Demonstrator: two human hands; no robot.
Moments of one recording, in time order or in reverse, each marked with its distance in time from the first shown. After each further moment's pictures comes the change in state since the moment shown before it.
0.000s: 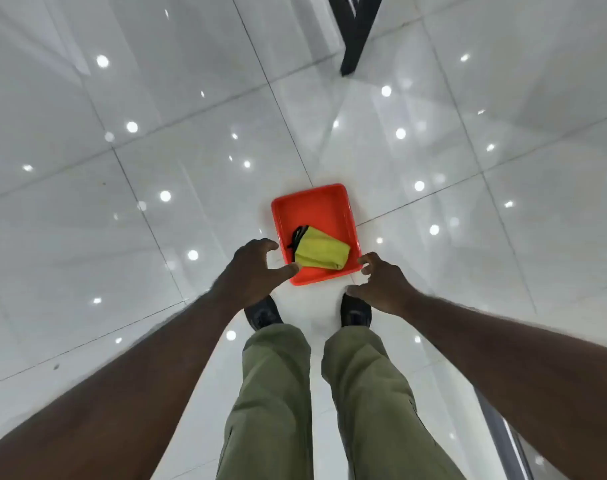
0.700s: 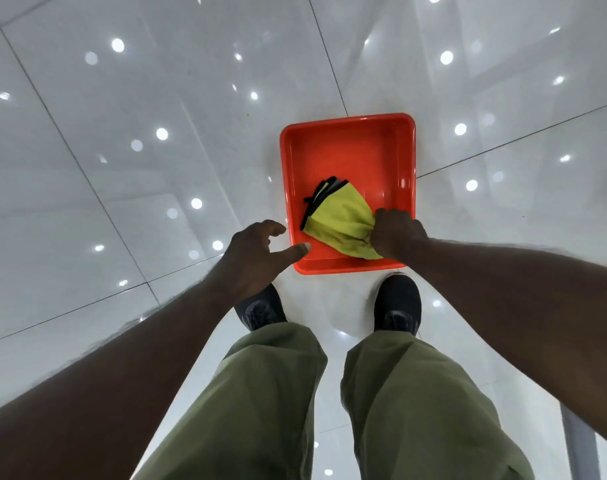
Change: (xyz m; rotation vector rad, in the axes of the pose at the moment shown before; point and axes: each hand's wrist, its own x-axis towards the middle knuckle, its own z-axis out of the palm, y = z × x) left_hand 0.194 -0.147 0.141 -0.087 -0.066 -0.131; right_hand 0.324 0.081 0.143 -0.512 0.032 0.059
